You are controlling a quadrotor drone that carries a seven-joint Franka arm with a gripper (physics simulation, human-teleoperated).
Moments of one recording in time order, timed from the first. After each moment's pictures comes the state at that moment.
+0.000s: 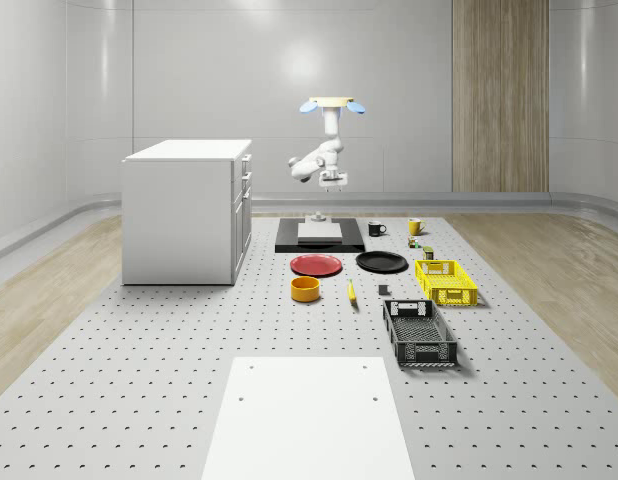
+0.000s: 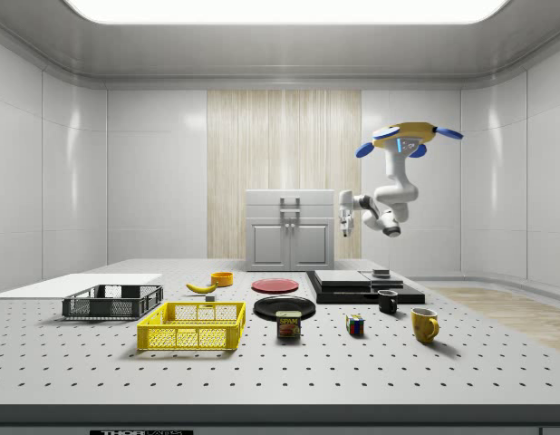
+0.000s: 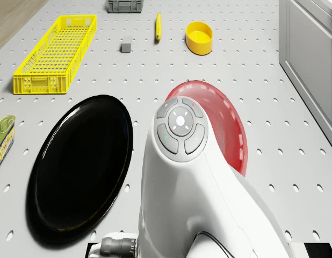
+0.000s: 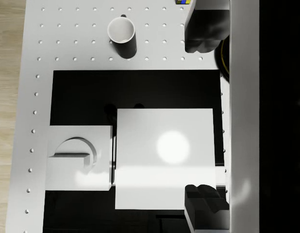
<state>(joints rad) -0.99 -1.03 1.23 -2.90 -1.98 1.17 1.53</state>
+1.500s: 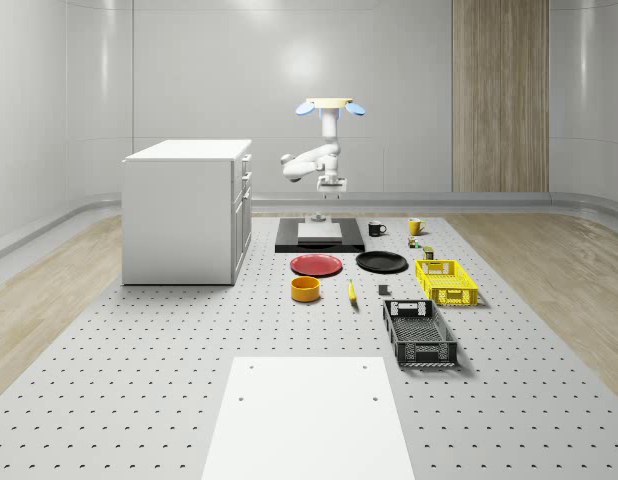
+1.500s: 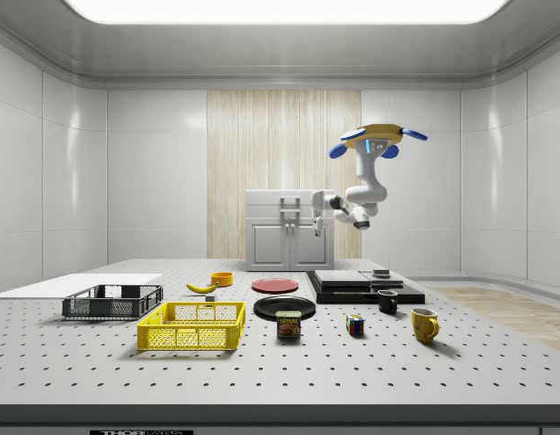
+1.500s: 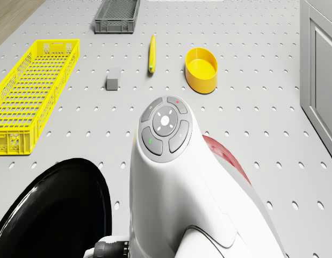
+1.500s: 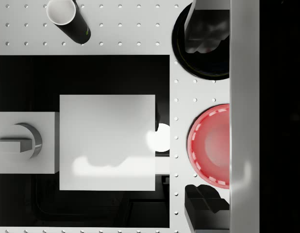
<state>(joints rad) -1.09 -1.20 1.30 -2.89 -1.92 1.28 1.62</state>
